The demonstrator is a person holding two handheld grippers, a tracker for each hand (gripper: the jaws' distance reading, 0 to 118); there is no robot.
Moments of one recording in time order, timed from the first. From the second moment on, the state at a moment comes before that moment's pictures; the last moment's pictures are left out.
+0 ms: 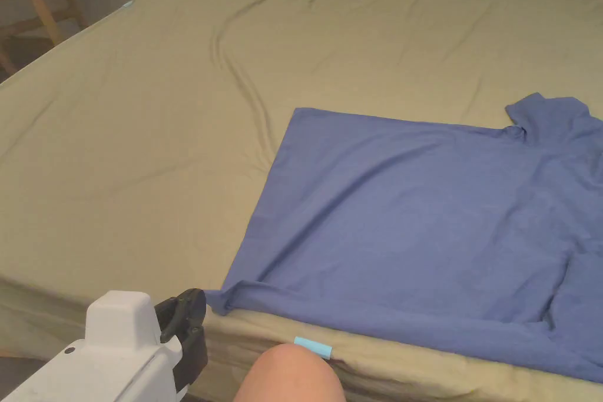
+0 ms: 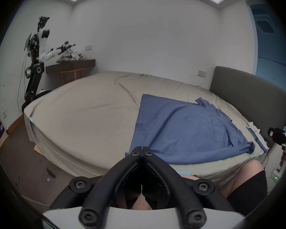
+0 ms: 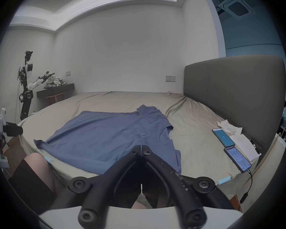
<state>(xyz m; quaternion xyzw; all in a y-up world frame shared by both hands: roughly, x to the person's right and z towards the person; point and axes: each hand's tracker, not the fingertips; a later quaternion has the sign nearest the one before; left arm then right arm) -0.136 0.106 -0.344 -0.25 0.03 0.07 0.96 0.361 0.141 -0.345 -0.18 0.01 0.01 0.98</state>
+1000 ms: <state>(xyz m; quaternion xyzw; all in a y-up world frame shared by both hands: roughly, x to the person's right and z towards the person) -0.146 0.070 -0.409 -0.32 0.02 0.04 0.94 0.409 0.105 -0.387 -0.26 0.00 0.04 0.96</state>
